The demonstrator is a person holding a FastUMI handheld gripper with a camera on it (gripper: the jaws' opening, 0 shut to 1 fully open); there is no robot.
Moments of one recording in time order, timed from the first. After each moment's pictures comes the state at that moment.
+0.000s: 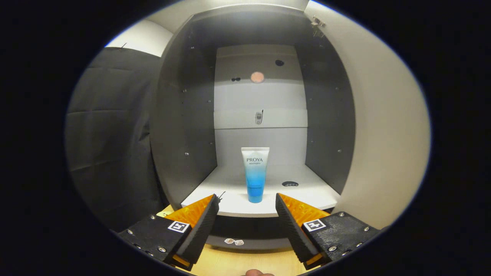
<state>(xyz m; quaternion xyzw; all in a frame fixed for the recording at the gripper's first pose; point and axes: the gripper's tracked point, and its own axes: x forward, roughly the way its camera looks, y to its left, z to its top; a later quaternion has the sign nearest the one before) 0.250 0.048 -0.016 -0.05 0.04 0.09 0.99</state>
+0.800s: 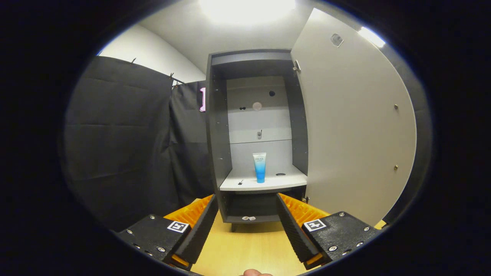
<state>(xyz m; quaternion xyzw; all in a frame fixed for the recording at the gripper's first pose) 0.022 0.041 0.001 -0.01 0.01 0.09 1.00</state>
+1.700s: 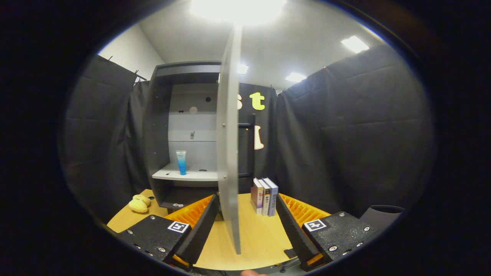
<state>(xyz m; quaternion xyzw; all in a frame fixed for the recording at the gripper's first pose) -0.050 -0.234 0.048 -0.05 0.01 -0.08 1.00</state>
